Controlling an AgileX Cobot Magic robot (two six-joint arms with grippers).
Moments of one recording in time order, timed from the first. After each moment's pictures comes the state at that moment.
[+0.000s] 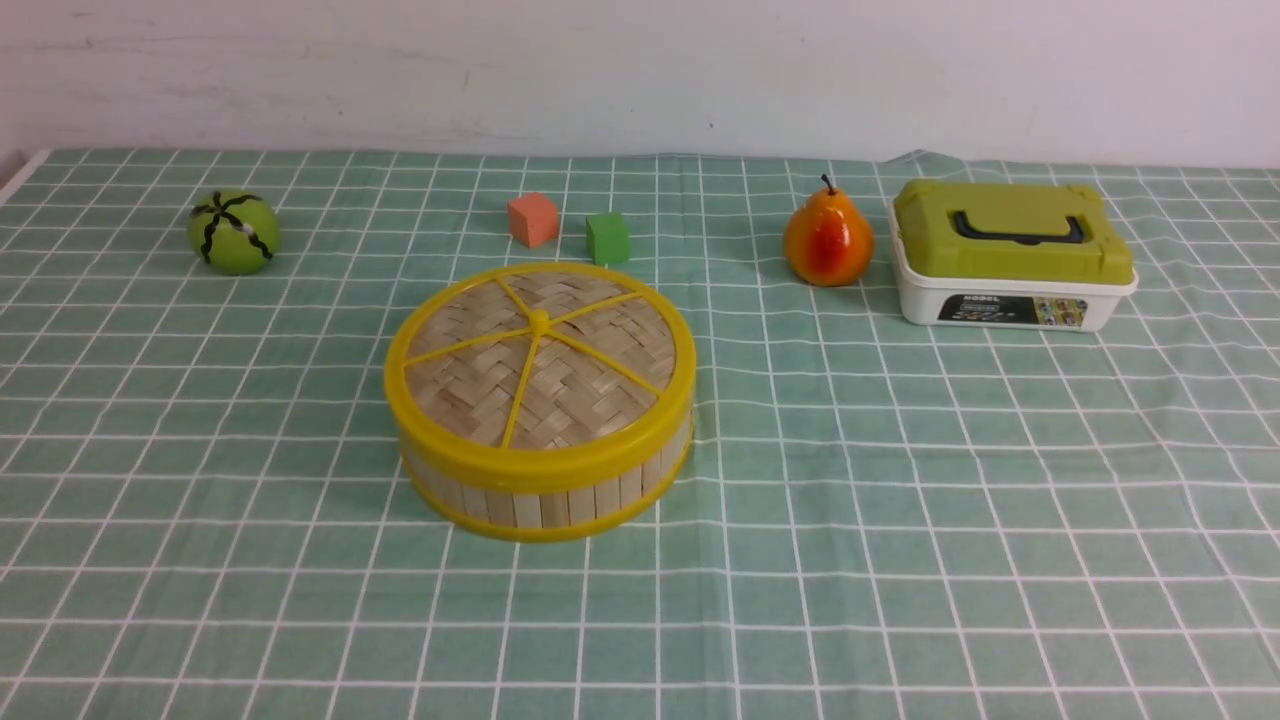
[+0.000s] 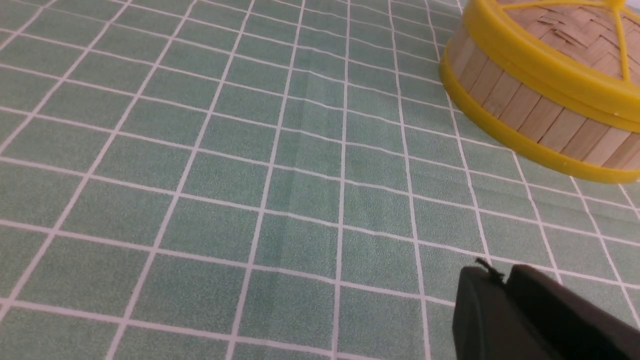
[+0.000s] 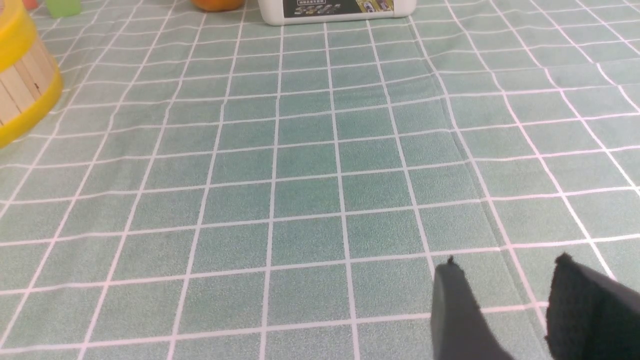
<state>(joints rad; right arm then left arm) -0.03 -0.01 0.02 0.02 0.39 0.13 -0.06 -0.01 0.03 -0.02 0.37 -0.33</state>
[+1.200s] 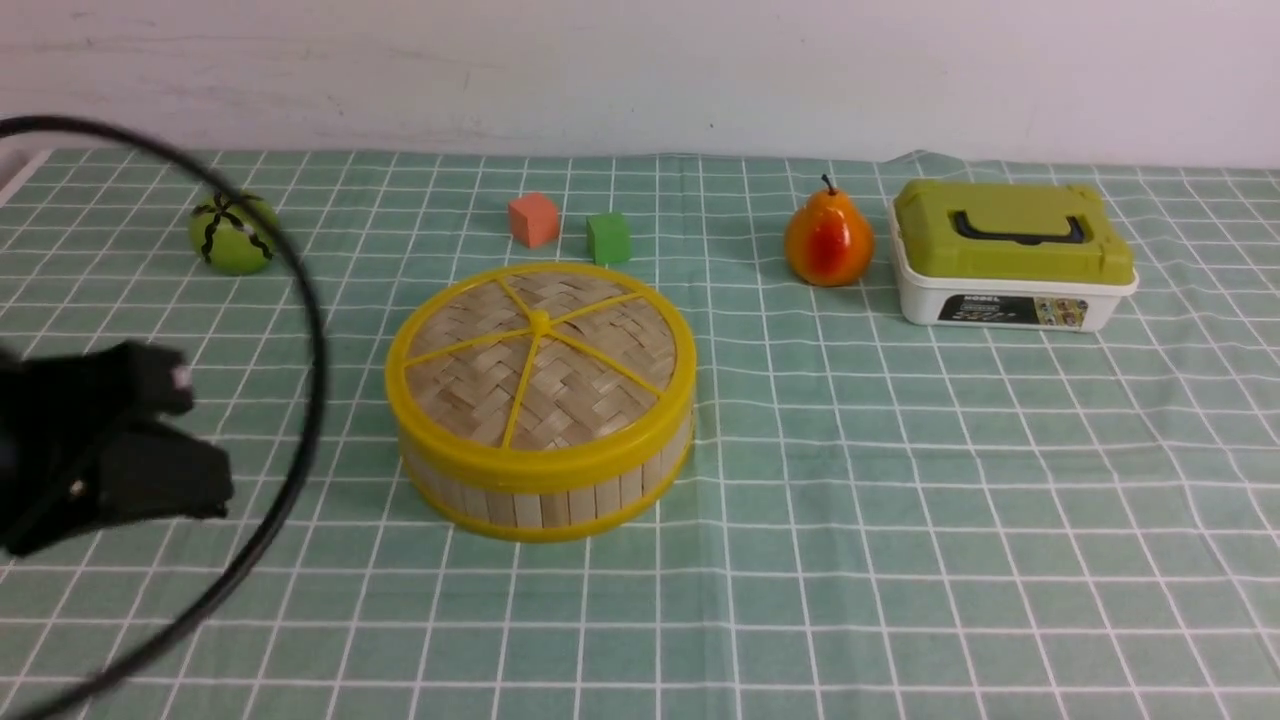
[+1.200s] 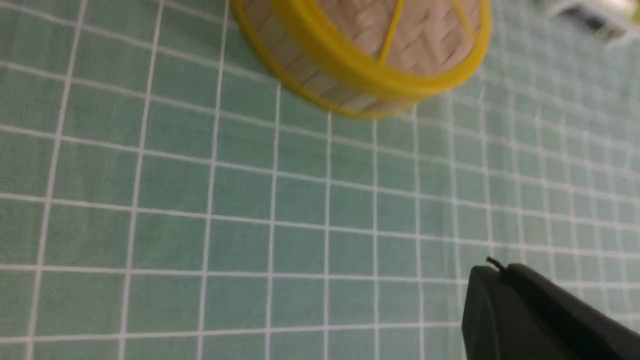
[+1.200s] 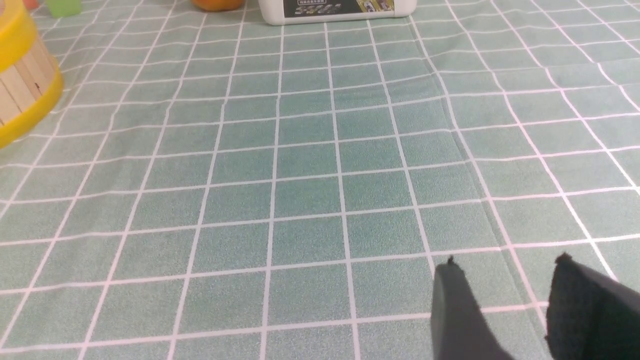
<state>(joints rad) -0.03 -0.01 0.02 0.02 0.39 0.13 -0.06 1.07 -1.01 -0.44 0.98 -0.12</state>
